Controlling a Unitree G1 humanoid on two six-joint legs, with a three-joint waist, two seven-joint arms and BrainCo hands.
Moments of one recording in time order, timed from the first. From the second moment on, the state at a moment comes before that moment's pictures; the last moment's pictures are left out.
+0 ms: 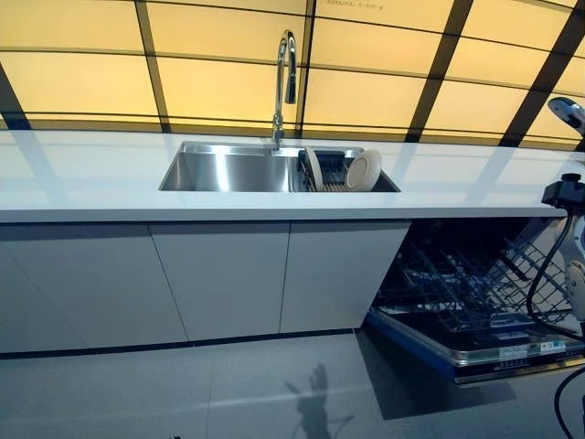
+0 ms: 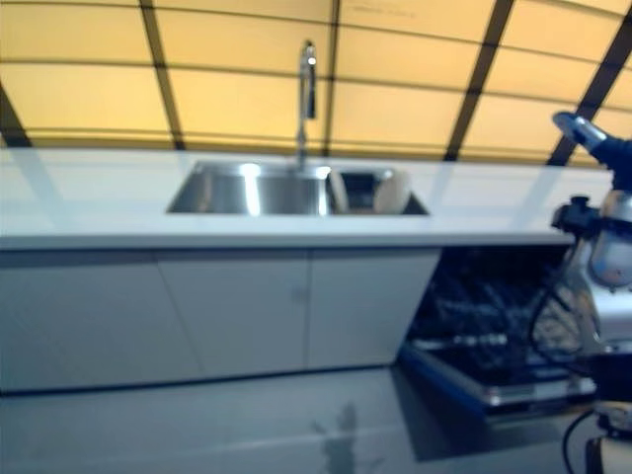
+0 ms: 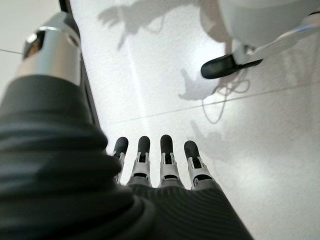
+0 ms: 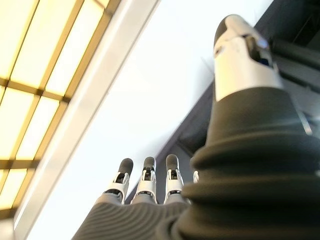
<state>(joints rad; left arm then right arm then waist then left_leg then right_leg) -0.06 0.36 -0.20 1.19 -0.18 0.01 -0.01 -0.58 -0.93 -0.10 0.14 0.49 -0.26 -0.37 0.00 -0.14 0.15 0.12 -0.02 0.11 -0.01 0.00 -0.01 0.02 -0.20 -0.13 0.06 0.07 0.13</state>
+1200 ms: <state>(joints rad) -0.05 0.37 -0.21 1.25 -0.09 0.00 -0.03 -0.69 -0.77 0.08 0.24 0.63 0.01 -0.18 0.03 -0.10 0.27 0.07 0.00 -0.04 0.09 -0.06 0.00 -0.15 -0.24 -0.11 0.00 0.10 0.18</state>
